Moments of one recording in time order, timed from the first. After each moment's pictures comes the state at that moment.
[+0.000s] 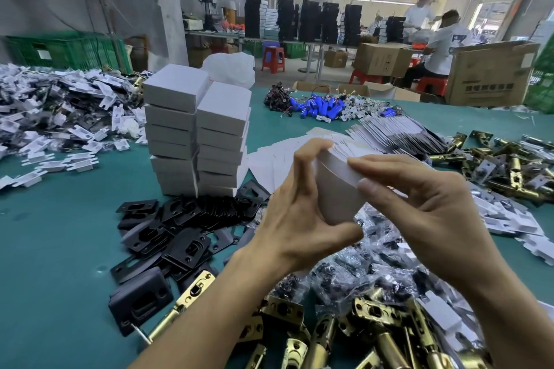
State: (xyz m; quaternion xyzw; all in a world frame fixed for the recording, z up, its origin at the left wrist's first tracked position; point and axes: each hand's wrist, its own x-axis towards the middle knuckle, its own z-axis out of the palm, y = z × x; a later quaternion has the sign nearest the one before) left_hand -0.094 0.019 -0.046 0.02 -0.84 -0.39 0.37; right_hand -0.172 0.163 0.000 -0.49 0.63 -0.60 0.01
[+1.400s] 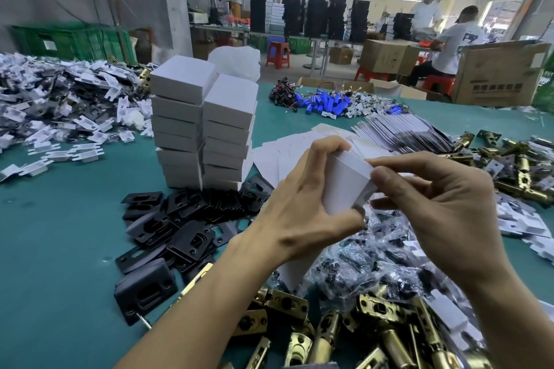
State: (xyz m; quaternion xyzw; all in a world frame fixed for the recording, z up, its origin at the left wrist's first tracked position) left_hand -0.092 0.010 -0.042 0.01 -0.87 -0.38 0.32; right_hand -0.173 0.160 -0.008 -0.45 0.61 -0.65 -0.03
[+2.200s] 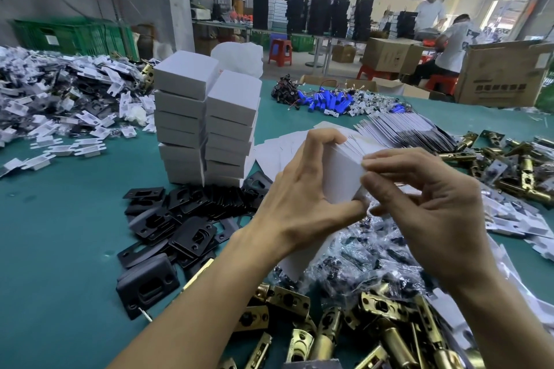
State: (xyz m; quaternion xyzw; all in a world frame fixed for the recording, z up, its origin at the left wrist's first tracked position) left_hand -0.093 0.007 -0.040 0.03 -0.86 -0.37 0.36; right_hand -0.171 0.156 -0.014 -0.49 0.65 -0.58 -0.10
